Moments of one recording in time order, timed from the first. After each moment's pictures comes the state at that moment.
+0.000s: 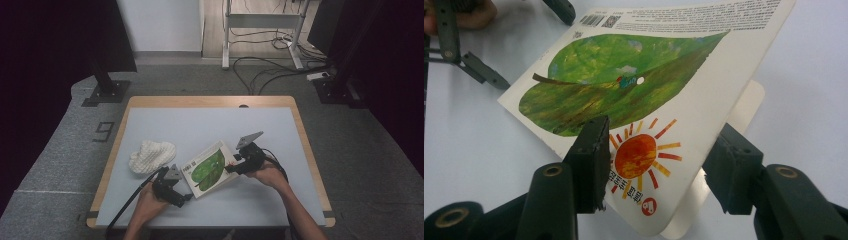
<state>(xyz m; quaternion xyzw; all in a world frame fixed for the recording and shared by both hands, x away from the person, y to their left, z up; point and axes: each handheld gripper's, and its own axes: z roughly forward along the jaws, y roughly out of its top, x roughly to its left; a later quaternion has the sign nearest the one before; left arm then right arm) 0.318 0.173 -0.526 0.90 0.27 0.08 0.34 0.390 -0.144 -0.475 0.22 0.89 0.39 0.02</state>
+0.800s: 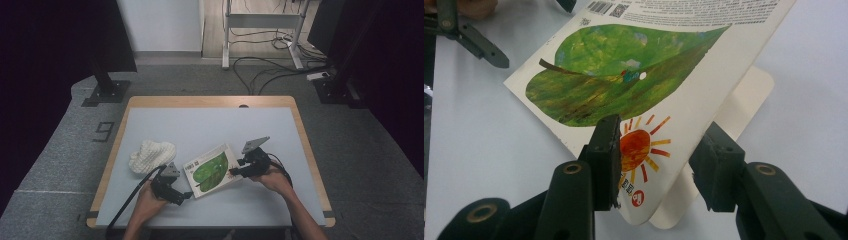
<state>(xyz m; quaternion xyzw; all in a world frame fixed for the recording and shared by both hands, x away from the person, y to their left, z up) 0.321 0.177 -0.520 0.88 0.29 0.06 0.36 0.378 -0.160 -0.484 0.23 0.89 0.40 0.02</state>
